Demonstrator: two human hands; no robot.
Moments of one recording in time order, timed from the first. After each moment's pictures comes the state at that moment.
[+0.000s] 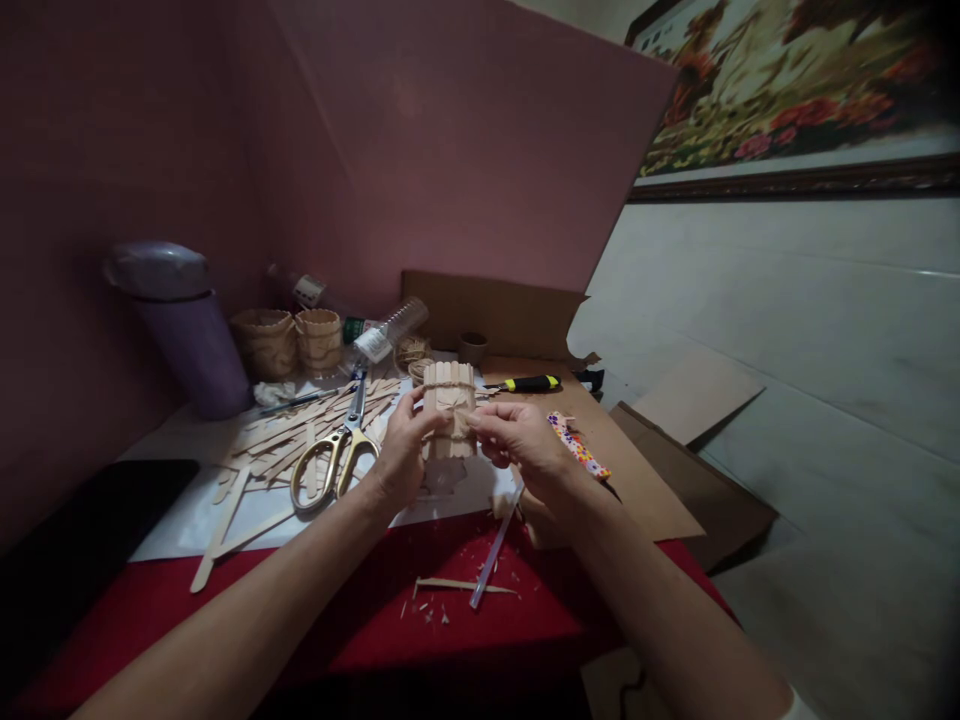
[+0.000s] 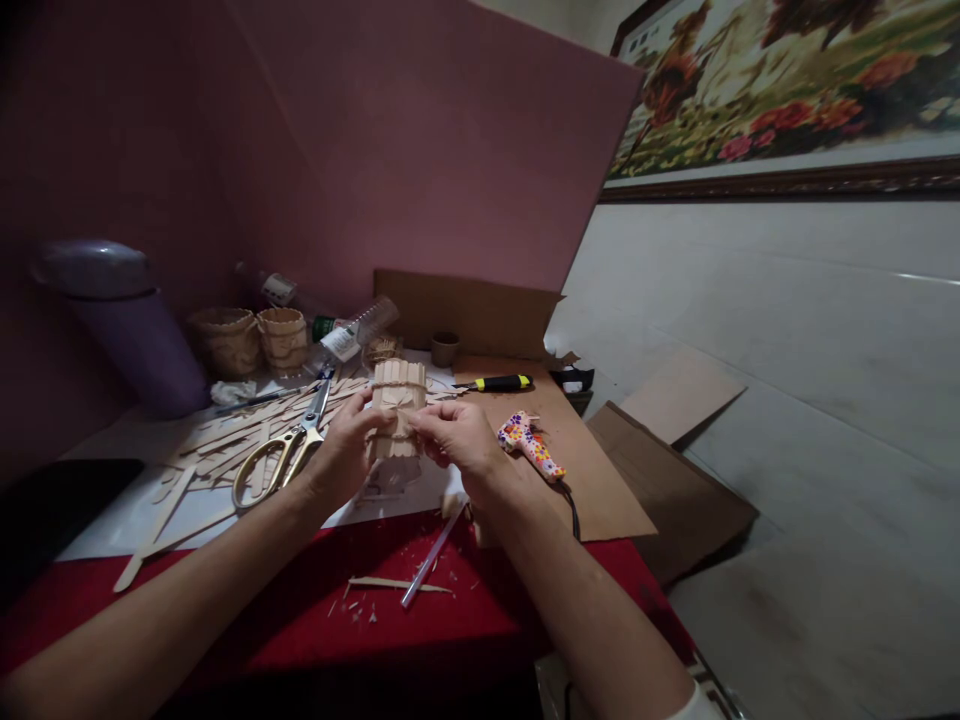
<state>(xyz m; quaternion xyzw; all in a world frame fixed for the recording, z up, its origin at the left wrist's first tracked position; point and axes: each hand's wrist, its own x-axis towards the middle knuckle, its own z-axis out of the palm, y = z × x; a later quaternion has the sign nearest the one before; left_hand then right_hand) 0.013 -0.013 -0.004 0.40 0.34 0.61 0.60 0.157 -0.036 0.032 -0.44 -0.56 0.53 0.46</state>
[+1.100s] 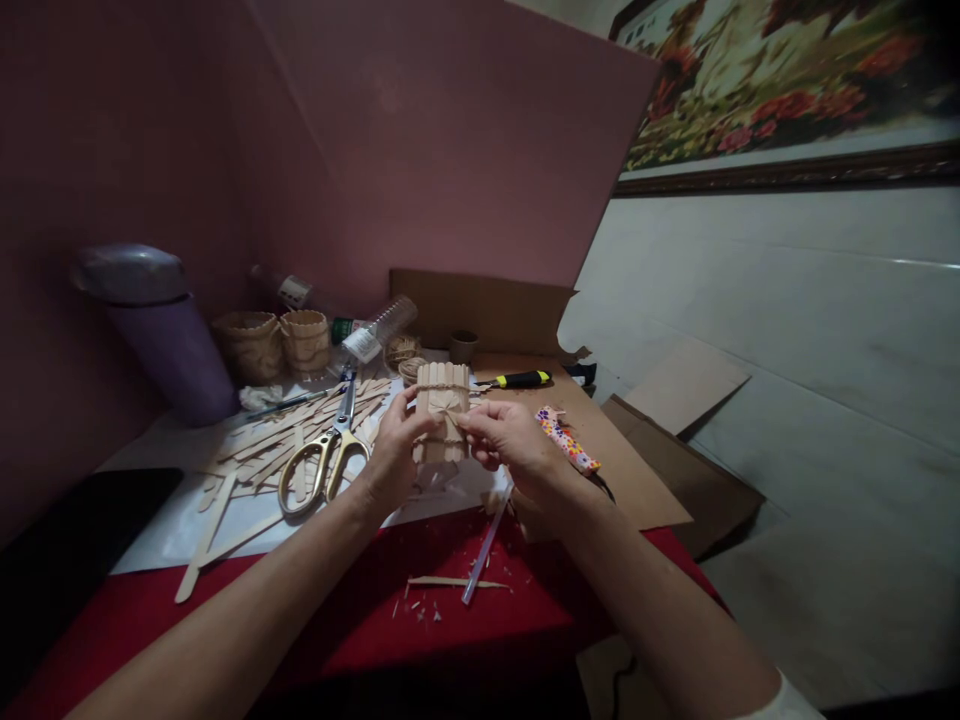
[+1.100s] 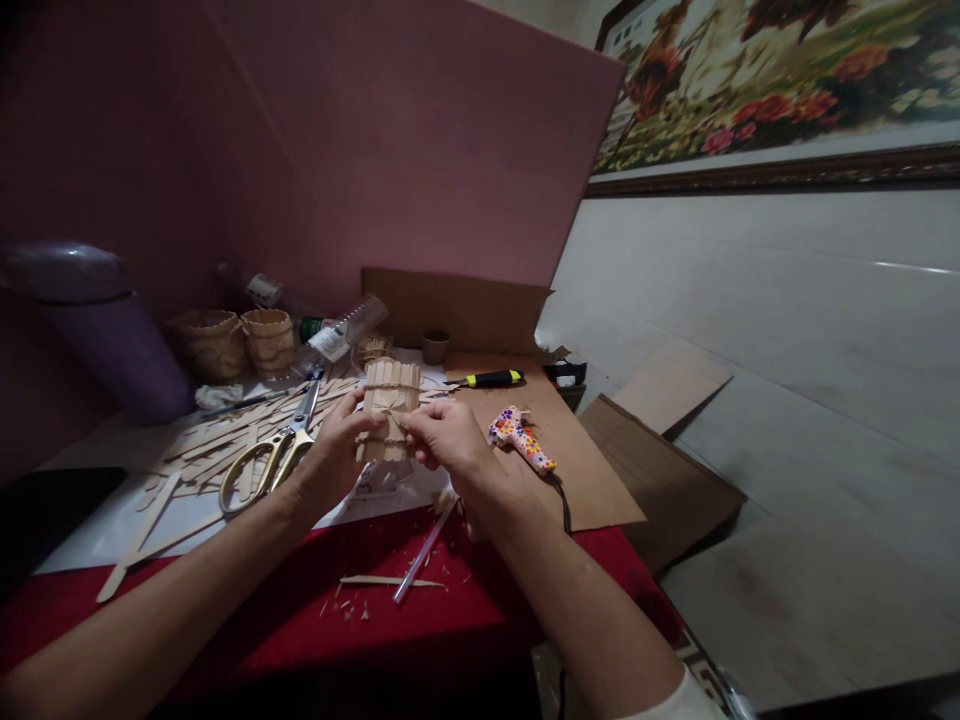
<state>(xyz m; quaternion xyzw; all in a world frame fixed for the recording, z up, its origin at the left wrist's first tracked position) 0.014 -0.019 0.001 0.42 0.32 0.59 0.61 0.155 -0.041 0.030 -0.46 -0.54 0.53 0.47</state>
